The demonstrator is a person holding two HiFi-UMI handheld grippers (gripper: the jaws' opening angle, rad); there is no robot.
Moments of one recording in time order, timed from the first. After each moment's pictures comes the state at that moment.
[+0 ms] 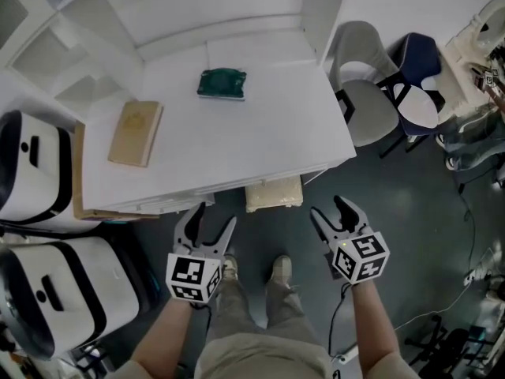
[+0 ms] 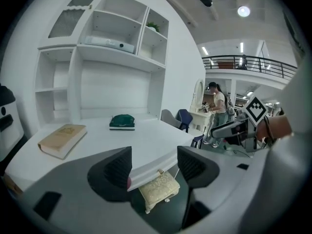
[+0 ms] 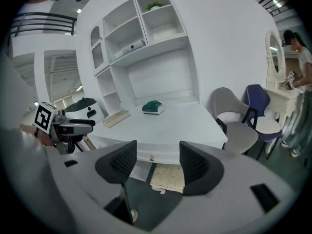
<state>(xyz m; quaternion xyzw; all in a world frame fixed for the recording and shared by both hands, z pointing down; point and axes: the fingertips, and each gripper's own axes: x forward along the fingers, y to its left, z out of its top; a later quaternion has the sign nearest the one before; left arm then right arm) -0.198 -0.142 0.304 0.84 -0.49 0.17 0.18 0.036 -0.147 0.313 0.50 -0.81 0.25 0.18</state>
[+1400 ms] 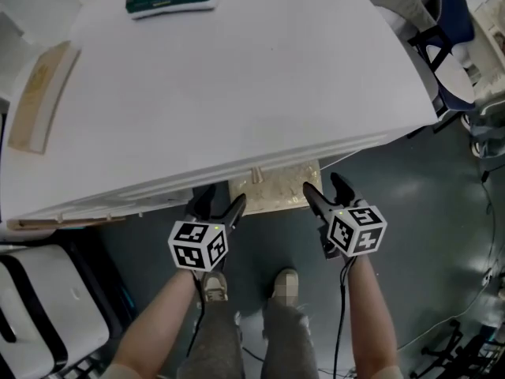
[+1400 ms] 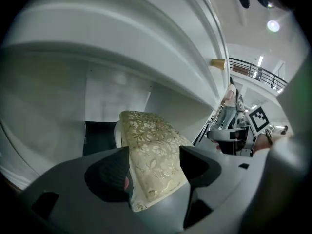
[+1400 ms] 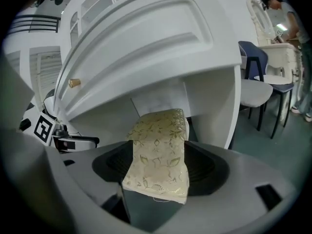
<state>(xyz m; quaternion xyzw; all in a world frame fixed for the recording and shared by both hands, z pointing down) -0.151 -0.223 0.731 0.81 -0.46 0.16 0.32 0.056 -0.235 0.714 0.51 -0.78 0.31 0.17</state>
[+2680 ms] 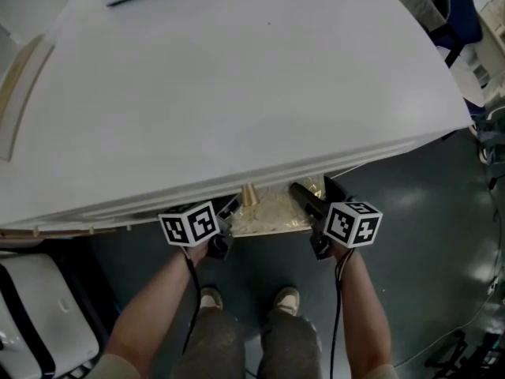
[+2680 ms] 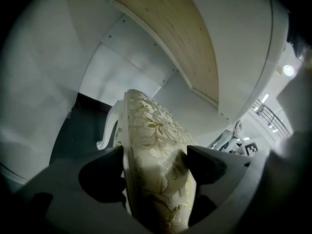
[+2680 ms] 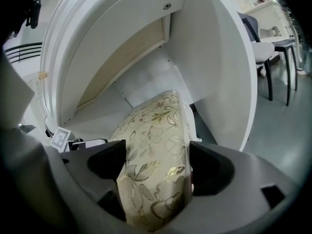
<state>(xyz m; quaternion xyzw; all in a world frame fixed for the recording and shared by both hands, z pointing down) -0.131 -0.289 0.826 0.79 -0.42 0.06 0.45 0.049 -0.276 0.815 0.49 -0.77 0.40 0.10</state>
